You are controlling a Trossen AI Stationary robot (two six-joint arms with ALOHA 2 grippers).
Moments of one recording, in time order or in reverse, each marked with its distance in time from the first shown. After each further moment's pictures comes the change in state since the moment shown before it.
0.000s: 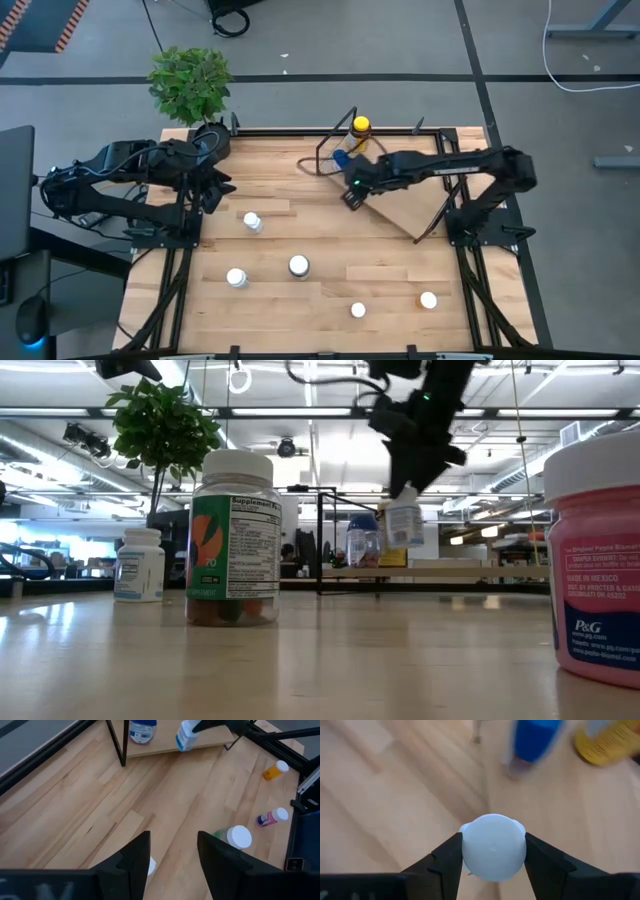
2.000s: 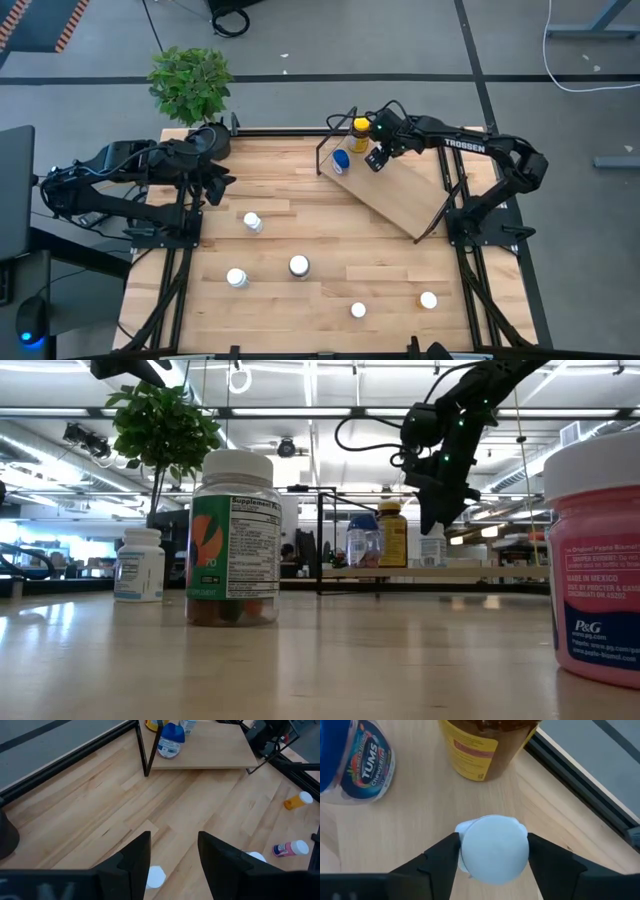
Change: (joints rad) left arm 0.000 0.000 0.000 0.000 -0.131 -0.121; right arm -0.509 -0.072 -0.180 0.152 -0.156 -0.467
